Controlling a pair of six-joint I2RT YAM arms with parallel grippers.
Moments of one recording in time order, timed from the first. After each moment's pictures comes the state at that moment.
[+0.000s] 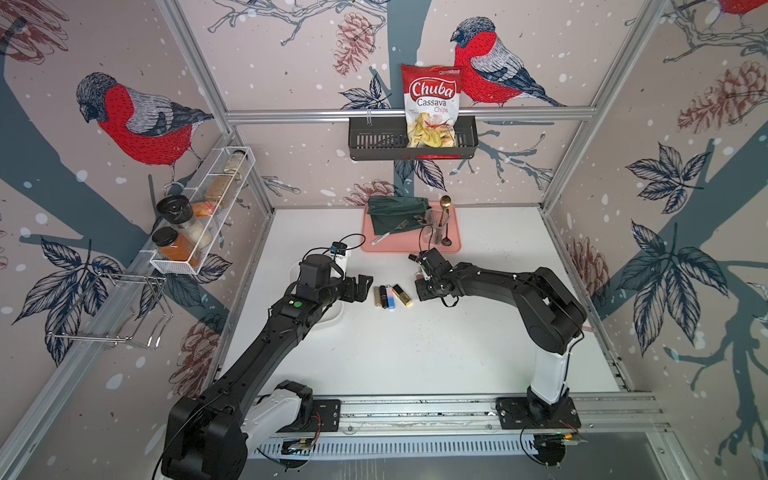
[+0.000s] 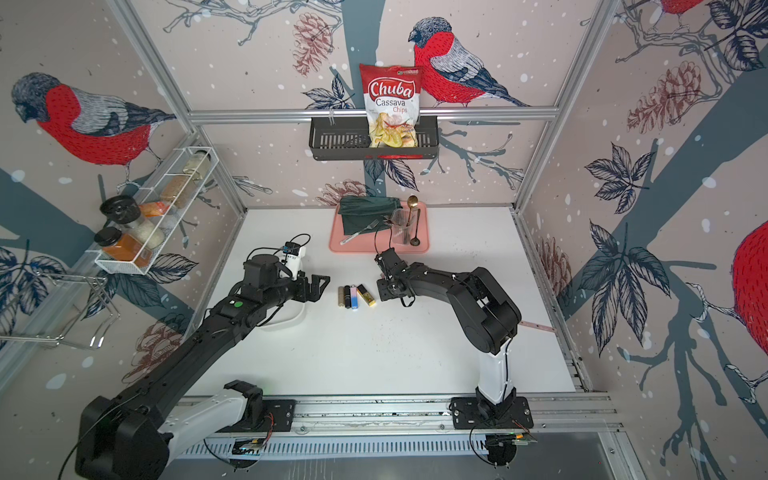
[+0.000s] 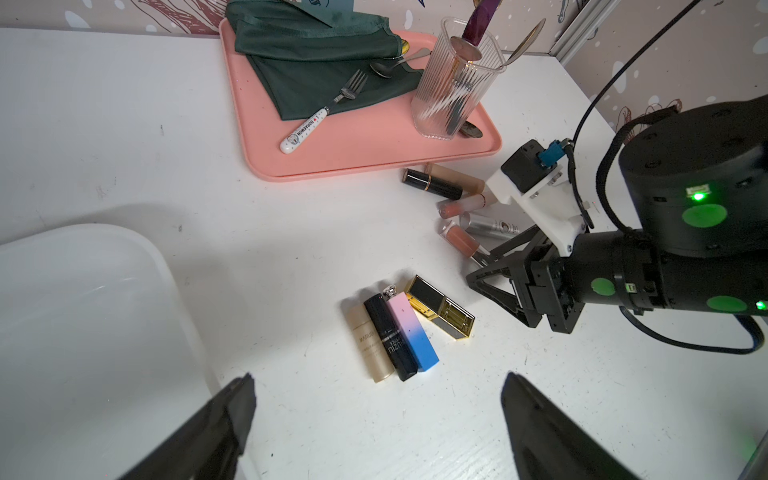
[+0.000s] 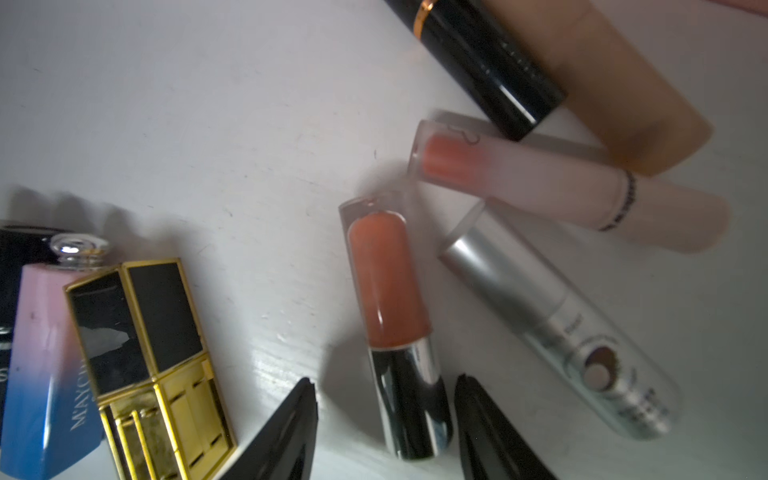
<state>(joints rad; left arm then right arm) -0.31 1.05 0.72 -0.28 0.25 -0.18 0.74 1.92 1.18 -0.36 0.07 0.32</state>
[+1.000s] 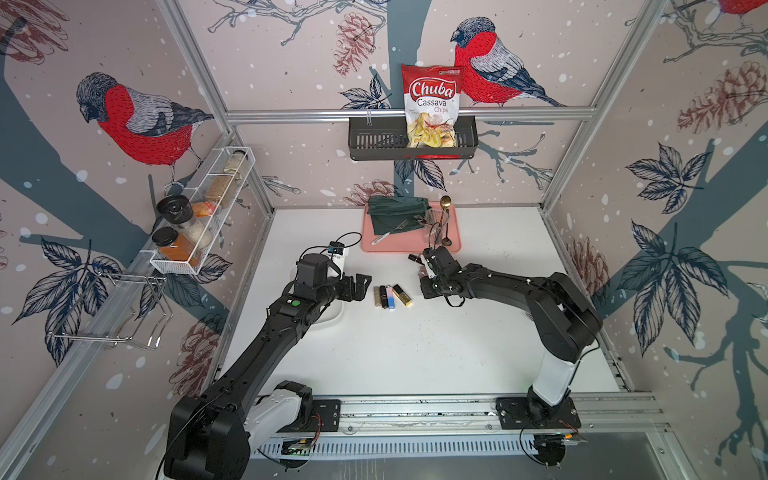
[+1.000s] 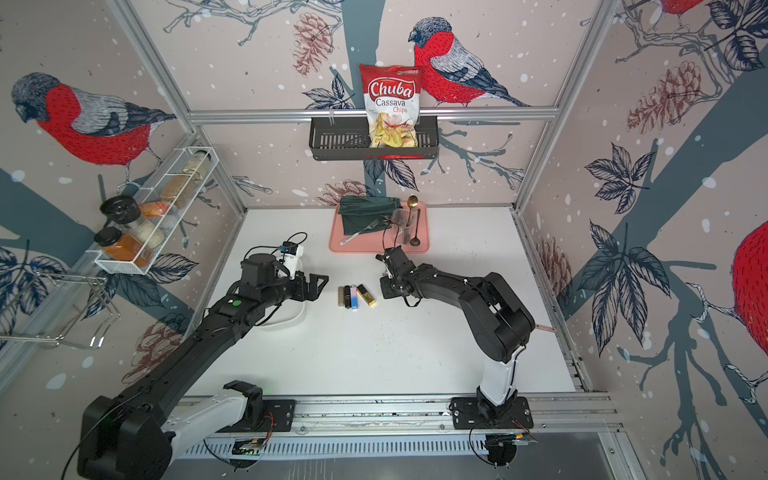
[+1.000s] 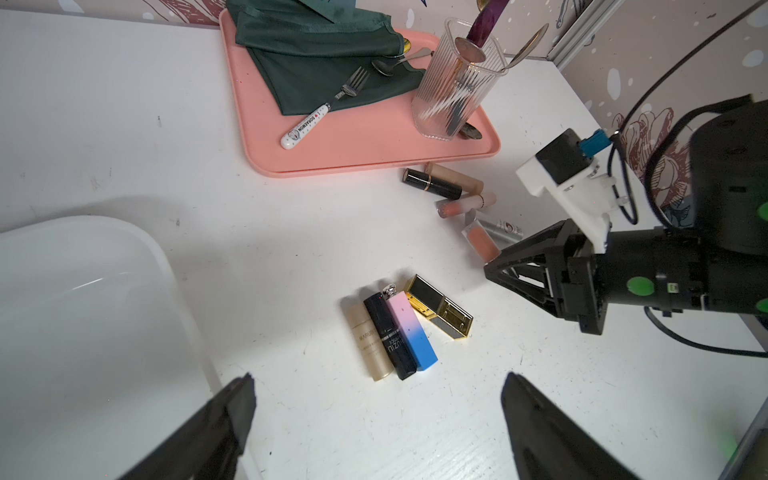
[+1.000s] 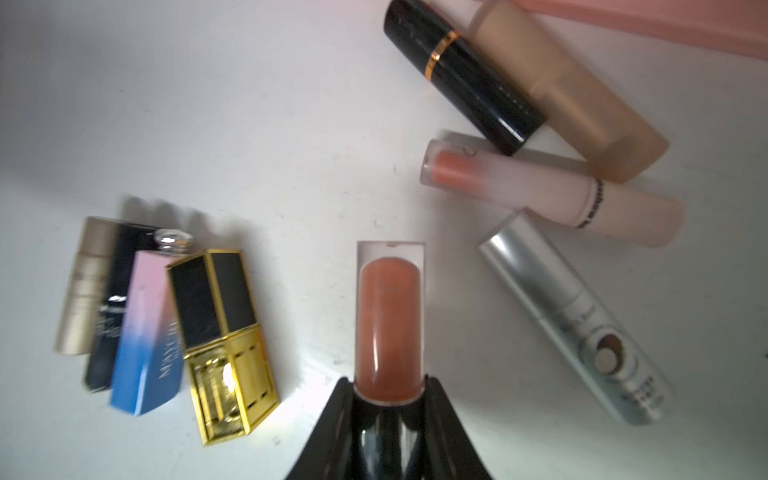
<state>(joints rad) -0.26 1.06 0.72 -0.27 0.32 -0.19 0.70 1.78 1.07 -0.26 -0.05 0.32</state>
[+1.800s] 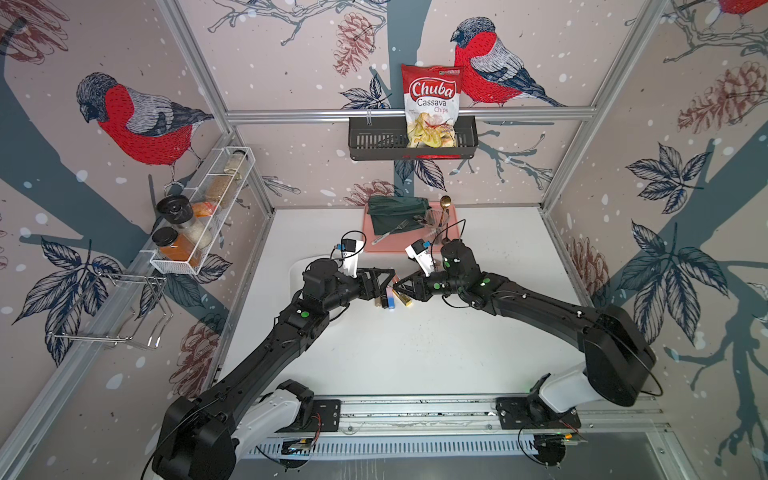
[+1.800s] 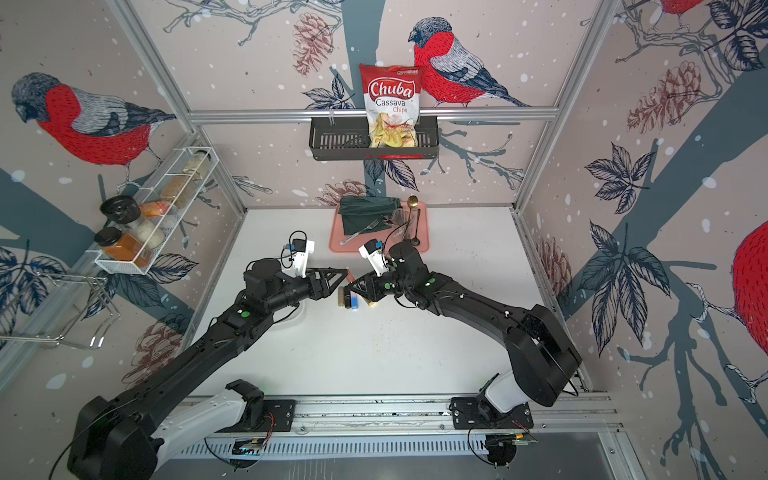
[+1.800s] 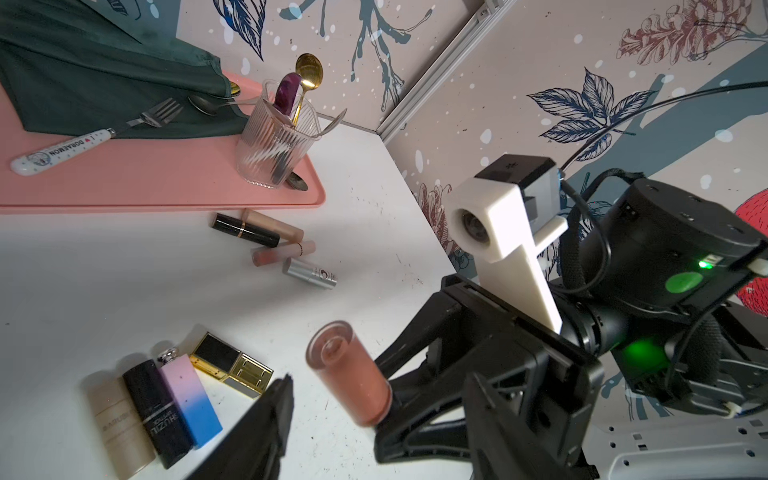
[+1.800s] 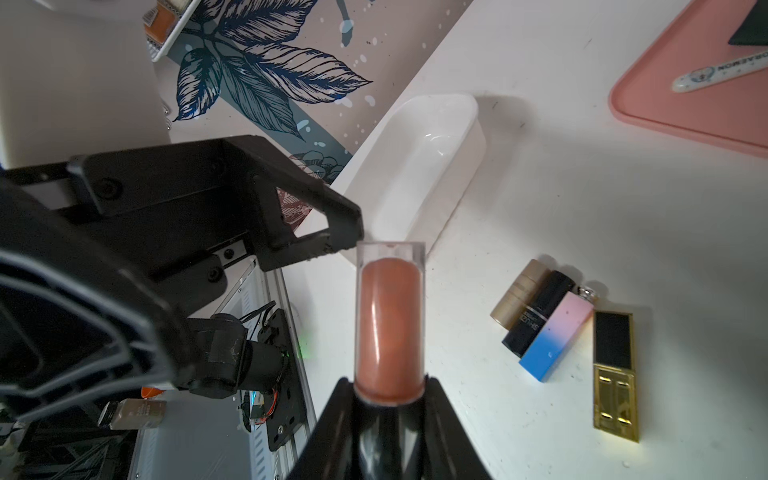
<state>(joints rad) -0.46 1.02 0.66 0.08 0.46 -0.60 0.79 1.50 0.98 0.02 -0.59 0.39</state>
